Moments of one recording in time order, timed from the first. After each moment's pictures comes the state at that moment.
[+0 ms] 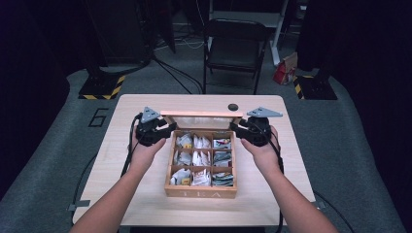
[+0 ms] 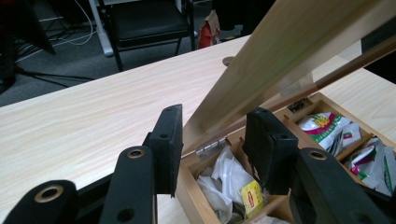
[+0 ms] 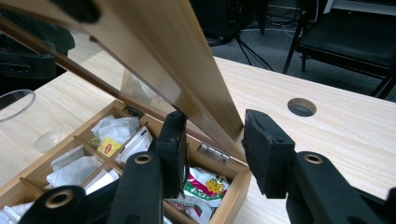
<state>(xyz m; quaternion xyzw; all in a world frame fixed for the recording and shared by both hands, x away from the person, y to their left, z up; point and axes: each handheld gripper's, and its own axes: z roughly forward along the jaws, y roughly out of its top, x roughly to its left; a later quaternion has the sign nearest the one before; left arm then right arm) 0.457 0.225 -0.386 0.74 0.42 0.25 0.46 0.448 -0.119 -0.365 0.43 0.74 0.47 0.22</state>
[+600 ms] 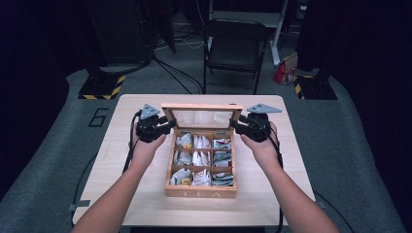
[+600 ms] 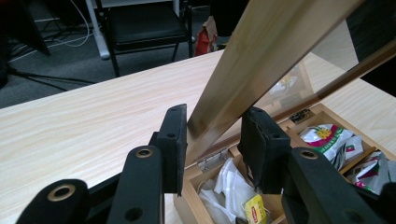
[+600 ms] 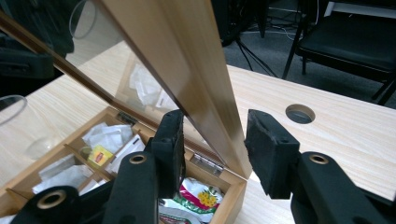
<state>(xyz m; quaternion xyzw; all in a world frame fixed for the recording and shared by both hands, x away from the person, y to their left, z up) 0.468 0.226 -0.386 0.74 0.42 0.24 0.47 0.464 -0.121 -0.368 0.43 0.74 0.47 0.22</state>
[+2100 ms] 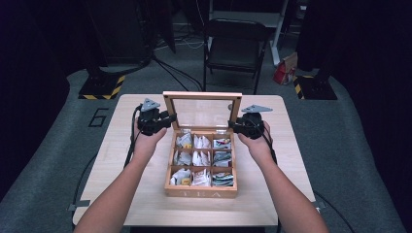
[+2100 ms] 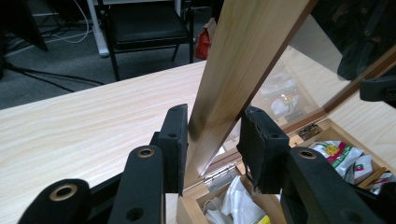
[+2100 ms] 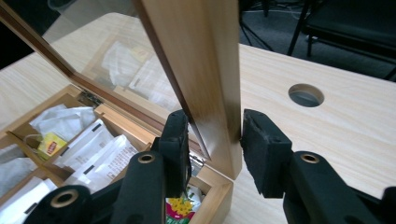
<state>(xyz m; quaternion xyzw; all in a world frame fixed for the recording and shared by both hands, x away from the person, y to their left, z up) 0.487 0.227 -0.383 0.72 0.44 0.22 0.49 0.505 -0.120 -0.411 0.43 0.76 0.45 0.20</state>
